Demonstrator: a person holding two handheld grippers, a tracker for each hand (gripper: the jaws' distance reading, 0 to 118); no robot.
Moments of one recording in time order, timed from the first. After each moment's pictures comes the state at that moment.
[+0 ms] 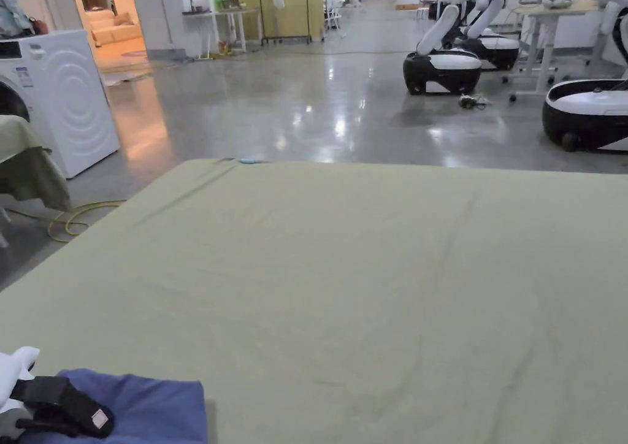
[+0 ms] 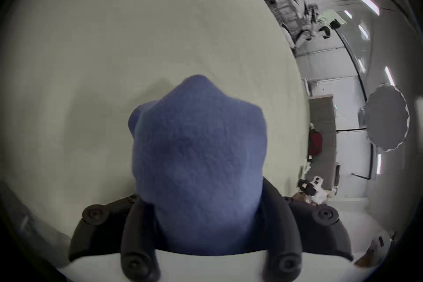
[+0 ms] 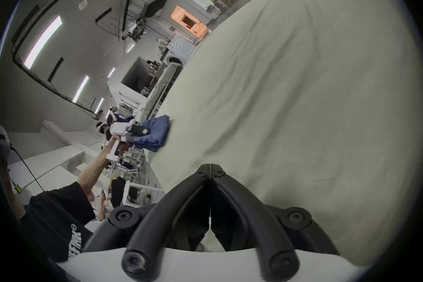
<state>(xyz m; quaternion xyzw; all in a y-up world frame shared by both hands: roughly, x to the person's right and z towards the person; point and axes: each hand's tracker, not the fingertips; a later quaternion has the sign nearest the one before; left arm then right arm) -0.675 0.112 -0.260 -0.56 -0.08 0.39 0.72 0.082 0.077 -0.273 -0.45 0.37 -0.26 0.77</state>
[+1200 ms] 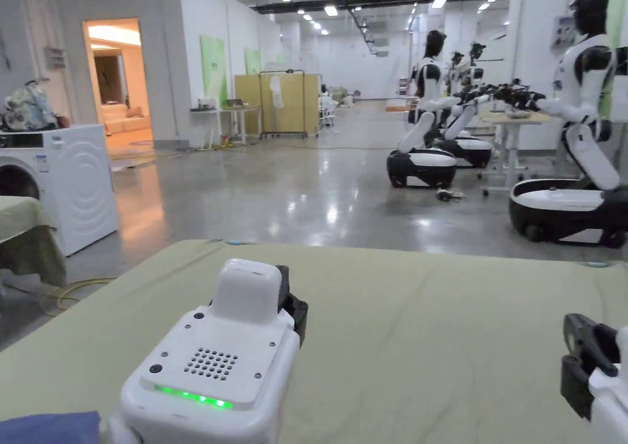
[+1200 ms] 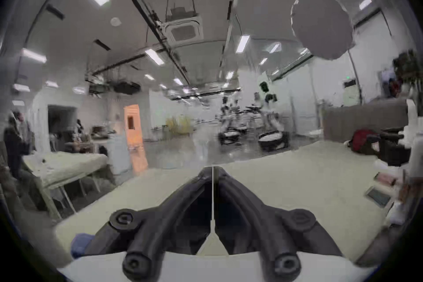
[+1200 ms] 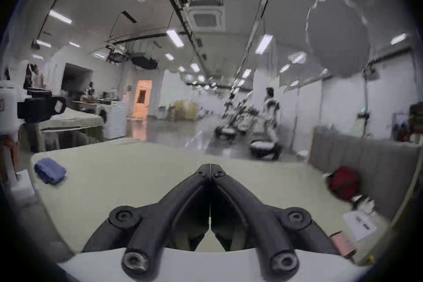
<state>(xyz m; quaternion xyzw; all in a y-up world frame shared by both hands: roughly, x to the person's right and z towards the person) -0.216 0.291 -0.152 0.02 0.01 -0.04 1.00 0.088 0.265 -0.163 0.03 0.04 0.08 1.00</state>
